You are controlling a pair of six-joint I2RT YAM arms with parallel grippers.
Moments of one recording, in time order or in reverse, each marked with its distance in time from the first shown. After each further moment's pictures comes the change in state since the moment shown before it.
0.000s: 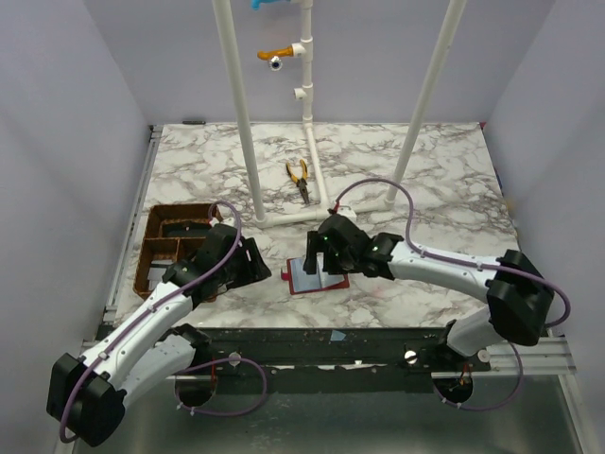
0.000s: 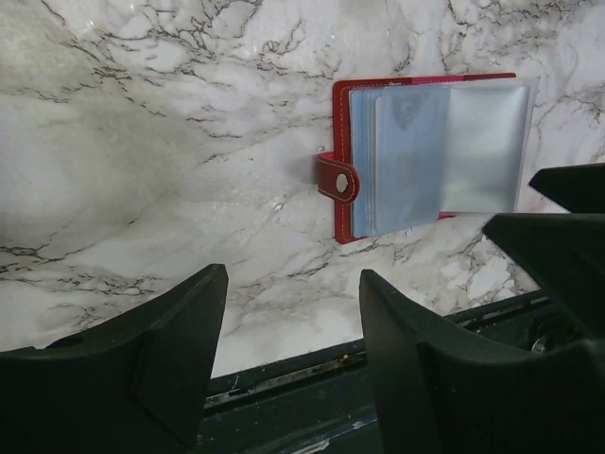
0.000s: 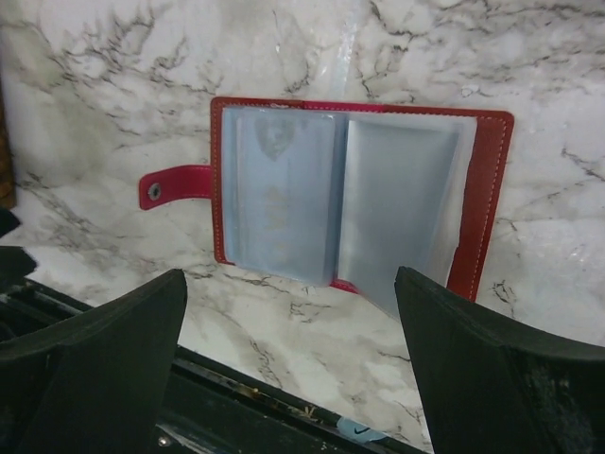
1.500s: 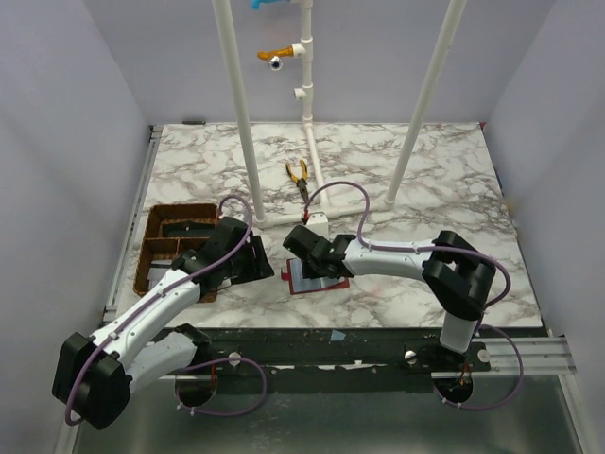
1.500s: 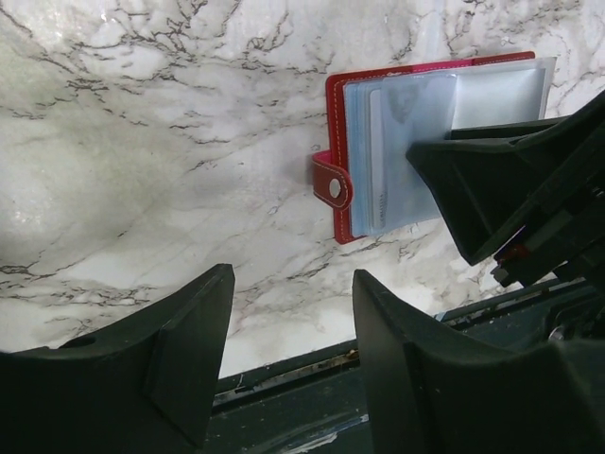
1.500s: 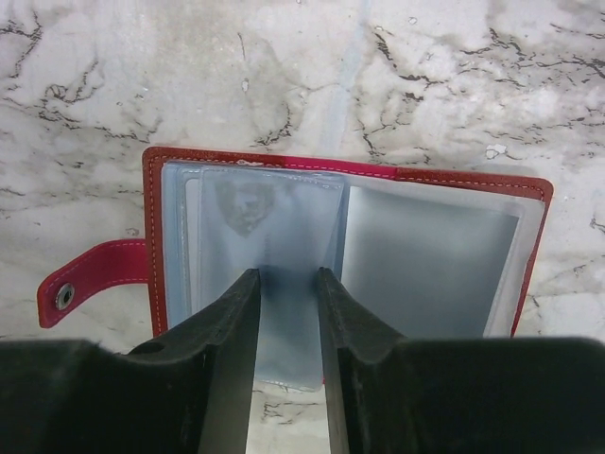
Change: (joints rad) left arm -0.011 0.106 0.045 0.008 0.029 0.054; right arm 0.116 0.362 0.196 -0.050 0.207 -0.051
